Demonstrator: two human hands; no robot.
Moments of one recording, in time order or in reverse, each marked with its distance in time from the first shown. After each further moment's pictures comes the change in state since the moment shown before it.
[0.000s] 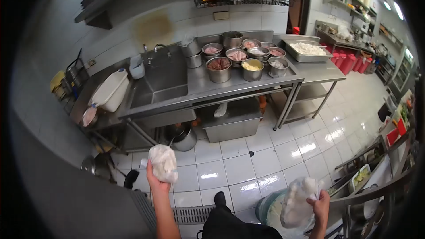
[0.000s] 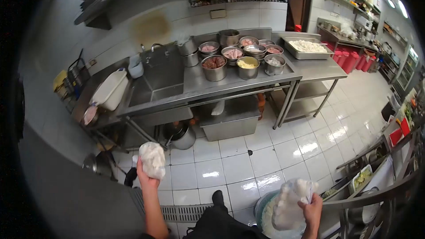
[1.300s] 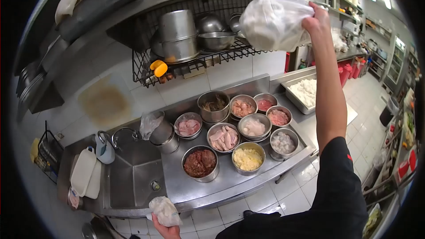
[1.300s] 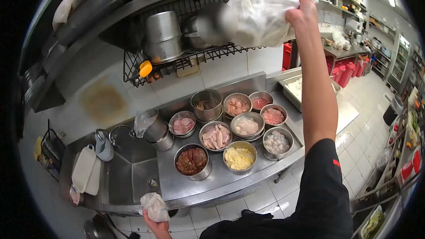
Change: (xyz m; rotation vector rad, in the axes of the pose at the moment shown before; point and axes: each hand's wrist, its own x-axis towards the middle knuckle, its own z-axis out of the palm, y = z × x) left_hand 0.386 -0.144 0.196 -0.110 0.148 0.117; right_hand 0.730 -0.759 0.184 1.520 -0.180 -0.552
